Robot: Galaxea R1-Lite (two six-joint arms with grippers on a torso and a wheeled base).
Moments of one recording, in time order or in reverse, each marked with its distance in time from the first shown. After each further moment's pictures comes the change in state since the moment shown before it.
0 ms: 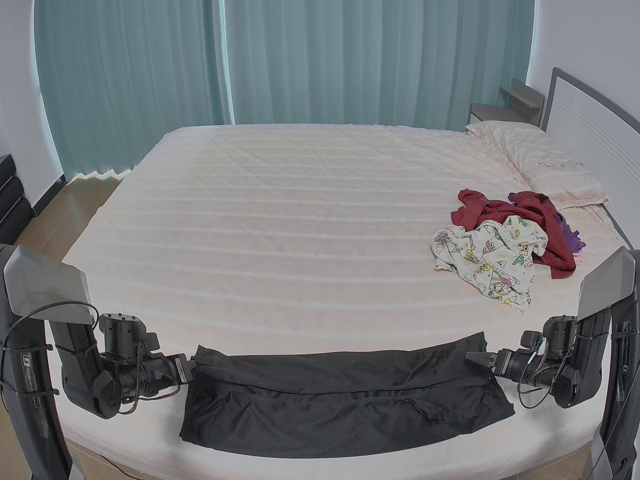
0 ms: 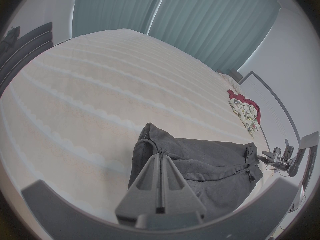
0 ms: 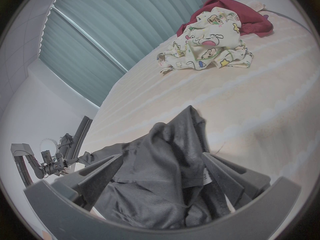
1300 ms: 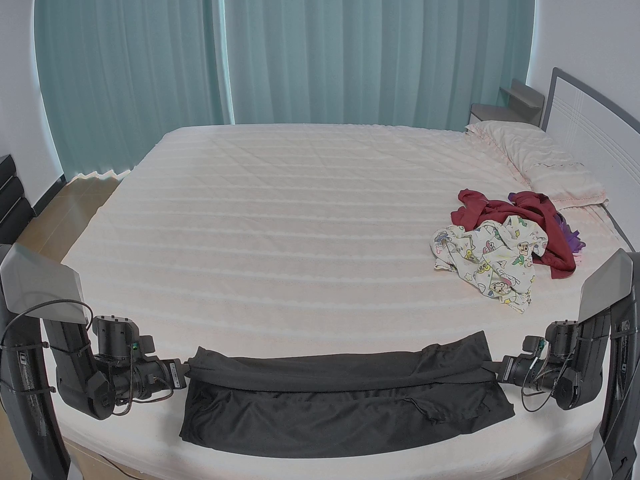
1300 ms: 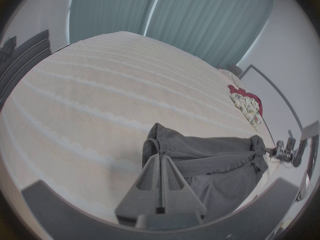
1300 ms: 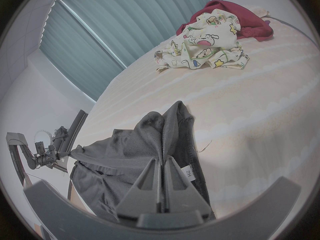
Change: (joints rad) left arm 0.040 -0.009 0.029 0.000 -0.006 0.098; right arm -0.041 0.034 0.013 -0.007 -0.001 -0.107
